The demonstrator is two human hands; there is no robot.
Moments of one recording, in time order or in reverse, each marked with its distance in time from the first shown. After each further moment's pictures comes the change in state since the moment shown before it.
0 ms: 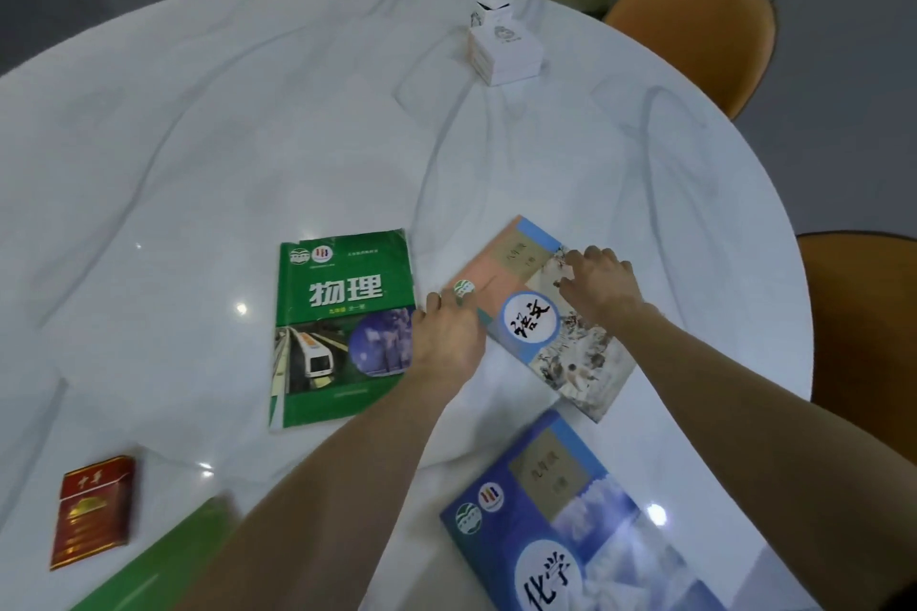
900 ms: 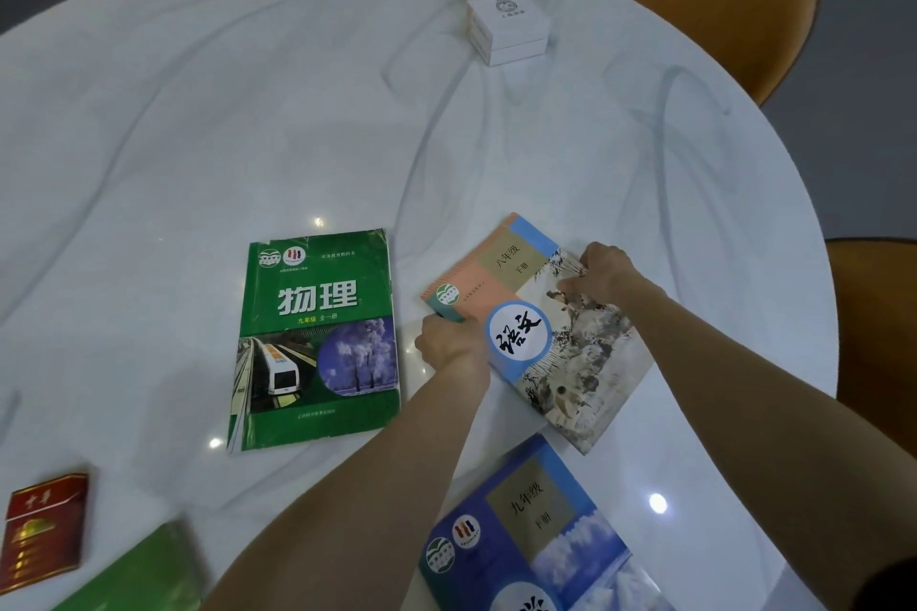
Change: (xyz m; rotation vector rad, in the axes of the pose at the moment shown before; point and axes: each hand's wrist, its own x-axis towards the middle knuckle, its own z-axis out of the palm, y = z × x) left_hand 0.041 0.046 0.019 -1.173 0.069 -0.965; right_hand 0.070 0.038 0.016 0.421 -0.284 0.218
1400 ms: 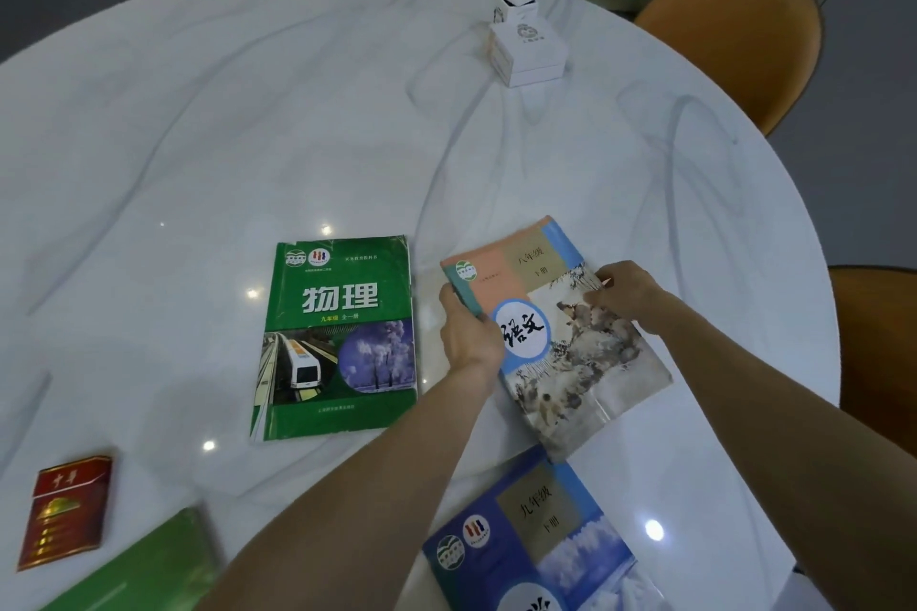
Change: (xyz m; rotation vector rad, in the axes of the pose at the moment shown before) left_hand -0.019 0.007 -0.019 -0.006 -0.159 0.279; right_hand -0.025 0.002 -0.011 0.219 -0.034 -0.021
